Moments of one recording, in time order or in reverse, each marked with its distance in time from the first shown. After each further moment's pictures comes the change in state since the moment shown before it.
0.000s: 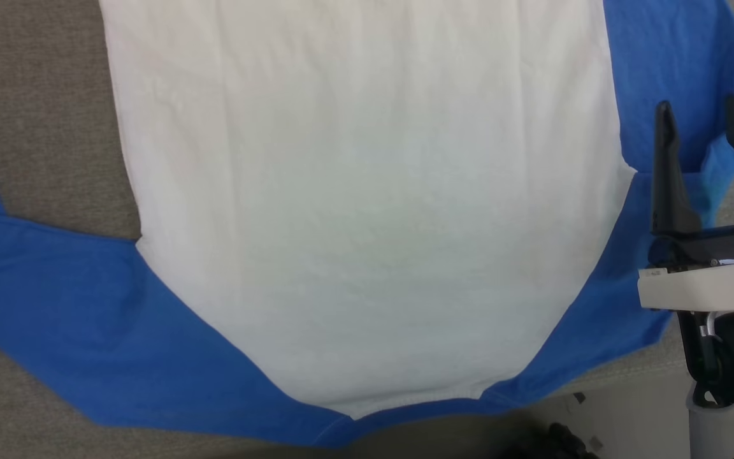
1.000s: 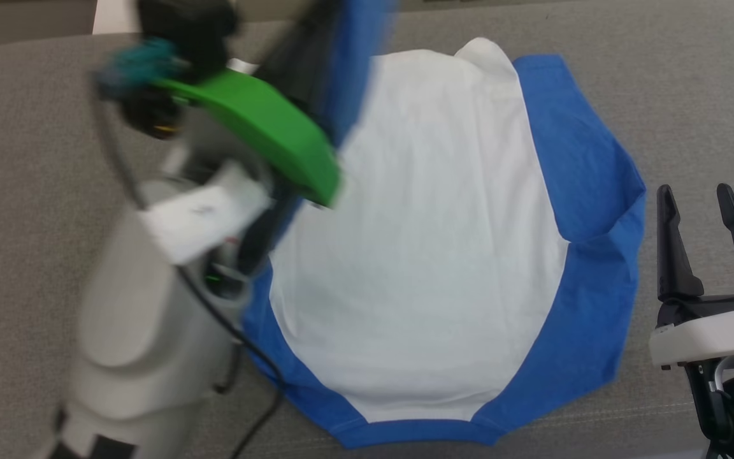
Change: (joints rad) left arm -0.004 -0.494 -0.551 -0.297 0.110 -0.198 -0.361; right arm 0.164 0.000 -0.058 -0.003 0.018 0.000 0.101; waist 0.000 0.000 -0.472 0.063
